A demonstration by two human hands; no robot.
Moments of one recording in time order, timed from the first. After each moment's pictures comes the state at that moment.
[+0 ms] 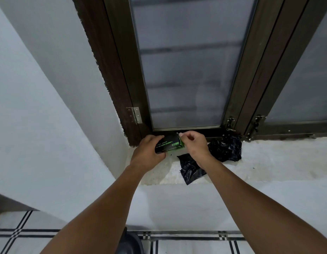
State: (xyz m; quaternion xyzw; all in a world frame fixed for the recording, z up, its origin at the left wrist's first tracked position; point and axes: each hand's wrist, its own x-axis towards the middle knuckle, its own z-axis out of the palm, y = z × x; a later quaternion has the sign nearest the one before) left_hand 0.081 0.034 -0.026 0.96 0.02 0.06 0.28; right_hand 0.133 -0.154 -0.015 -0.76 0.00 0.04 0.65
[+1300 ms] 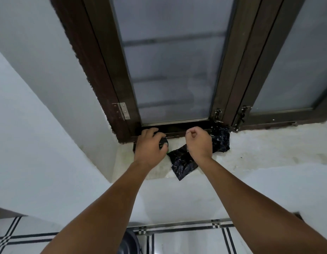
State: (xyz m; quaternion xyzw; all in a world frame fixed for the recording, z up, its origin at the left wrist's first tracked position) left_hand 0.087 -0.009 -0.030 0.97 -0.03 0.15 0.16; right_hand 0.120 -0.187 -0.024 -0.86 0.06 -0.11 0.49
